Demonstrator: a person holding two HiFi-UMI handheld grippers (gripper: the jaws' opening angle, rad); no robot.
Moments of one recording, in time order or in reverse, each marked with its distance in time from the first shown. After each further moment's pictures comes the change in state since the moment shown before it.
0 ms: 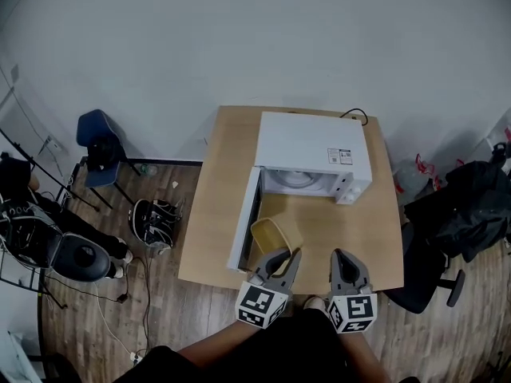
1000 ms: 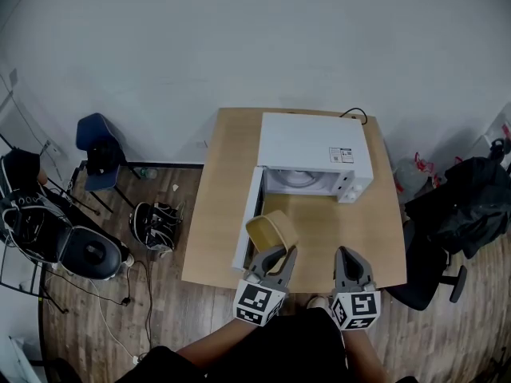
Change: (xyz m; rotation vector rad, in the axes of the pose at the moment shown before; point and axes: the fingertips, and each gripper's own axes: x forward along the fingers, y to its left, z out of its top) left arm -0.017 0.016 -0.002 0.052 0.005 0.008; right arm -0.004 0.003 -0.004 0.005 -0.020 -0.039
